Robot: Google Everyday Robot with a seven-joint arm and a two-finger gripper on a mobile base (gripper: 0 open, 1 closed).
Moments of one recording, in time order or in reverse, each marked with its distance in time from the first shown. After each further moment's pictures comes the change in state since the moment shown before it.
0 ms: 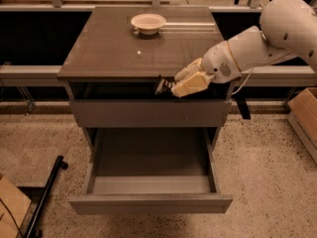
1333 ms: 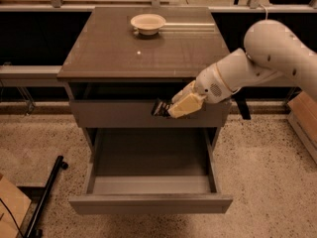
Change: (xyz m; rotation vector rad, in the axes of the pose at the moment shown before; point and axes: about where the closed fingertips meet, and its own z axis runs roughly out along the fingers) arm 0.047 0.021 0.034 -0.041 0.095 0.108
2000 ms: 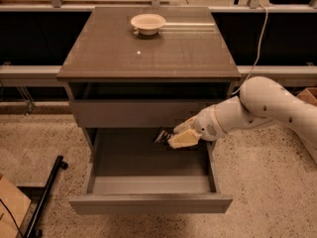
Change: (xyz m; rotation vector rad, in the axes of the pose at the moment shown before) arm 0.086 0.006 0.061 0.044 -0.051 0.135
